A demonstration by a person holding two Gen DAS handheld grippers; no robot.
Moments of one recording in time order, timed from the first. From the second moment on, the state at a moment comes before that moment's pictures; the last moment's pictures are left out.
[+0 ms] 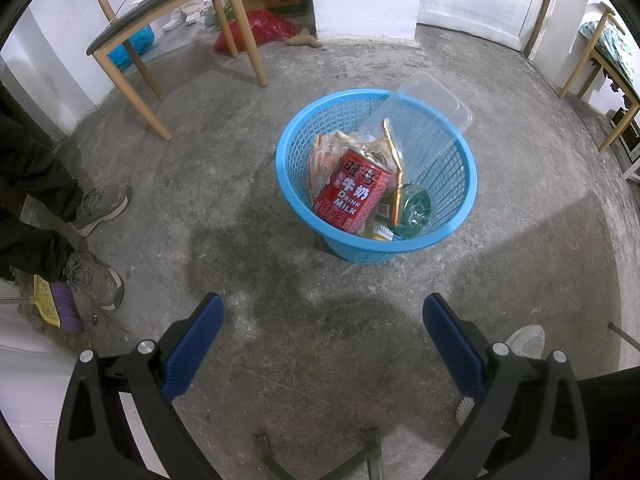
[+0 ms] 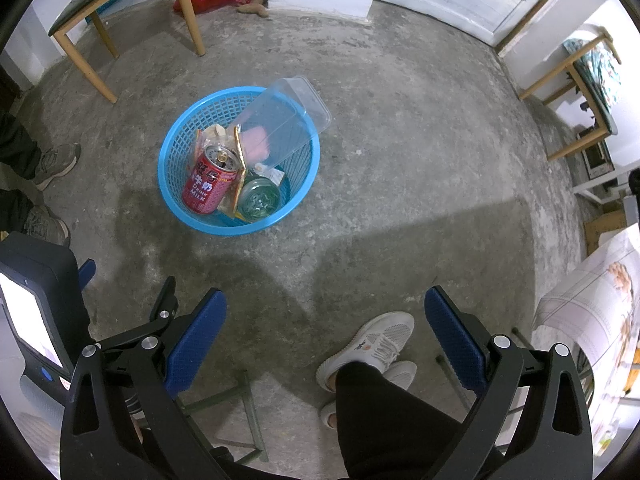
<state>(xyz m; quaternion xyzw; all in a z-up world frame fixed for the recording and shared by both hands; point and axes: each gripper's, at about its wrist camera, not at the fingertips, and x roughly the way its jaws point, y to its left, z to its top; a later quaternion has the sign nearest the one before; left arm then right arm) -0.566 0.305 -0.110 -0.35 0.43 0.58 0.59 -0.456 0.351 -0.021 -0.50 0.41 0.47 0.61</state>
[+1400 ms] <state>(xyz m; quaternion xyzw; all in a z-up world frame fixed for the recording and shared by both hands) -0.568 0.298 -0.112 -0.35 0.43 0.58 0.59 -0.455 0.350 -0.020 -0.50 0.41 0.47 0.61</state>
